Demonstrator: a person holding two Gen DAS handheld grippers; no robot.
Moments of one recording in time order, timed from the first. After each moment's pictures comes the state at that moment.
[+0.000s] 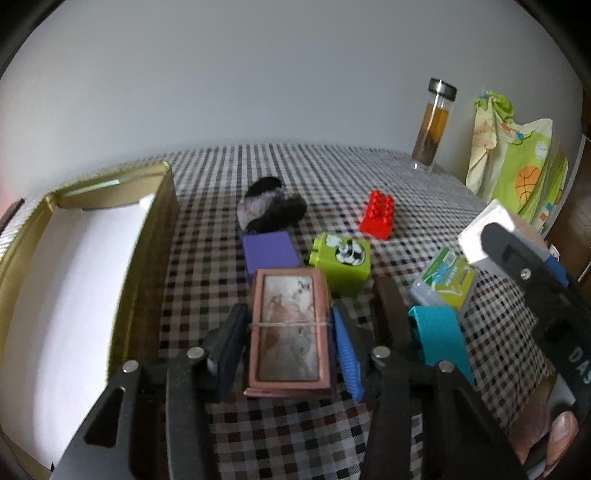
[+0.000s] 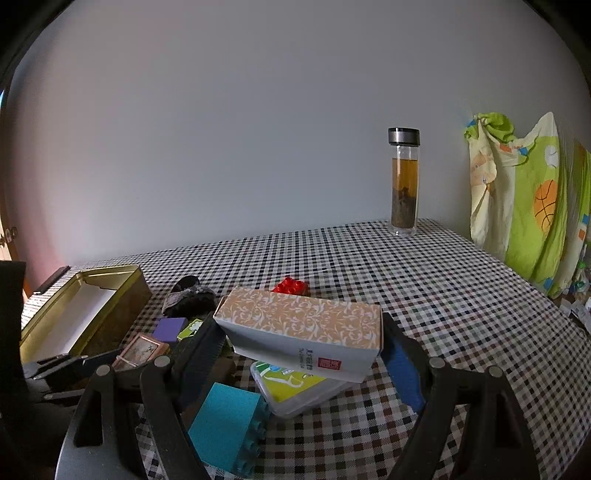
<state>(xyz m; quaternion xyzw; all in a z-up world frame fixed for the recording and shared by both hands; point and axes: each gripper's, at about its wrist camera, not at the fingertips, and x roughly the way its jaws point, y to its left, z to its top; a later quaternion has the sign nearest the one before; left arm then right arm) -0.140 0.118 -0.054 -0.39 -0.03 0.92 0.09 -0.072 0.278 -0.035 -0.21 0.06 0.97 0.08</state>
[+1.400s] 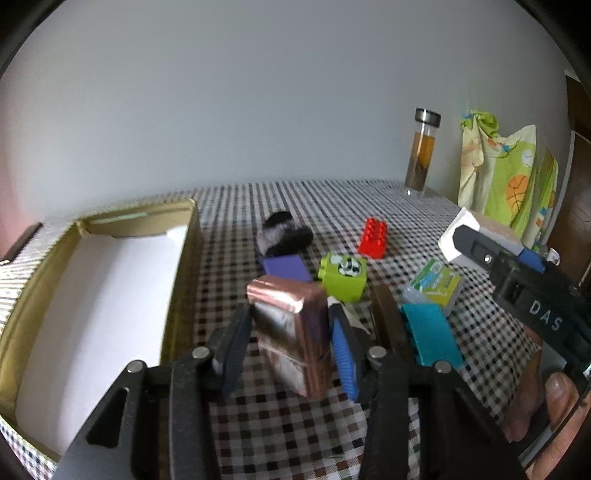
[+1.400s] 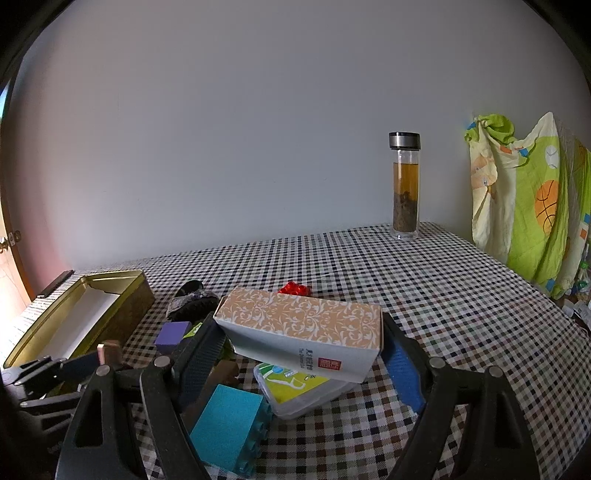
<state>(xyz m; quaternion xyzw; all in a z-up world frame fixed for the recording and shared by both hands) -0.099 0.107 -0.033 -0.30 -0.01 0.95 0.08 -0.068 0.278 -0.033 -0.20 0.06 0.98 0.08</state>
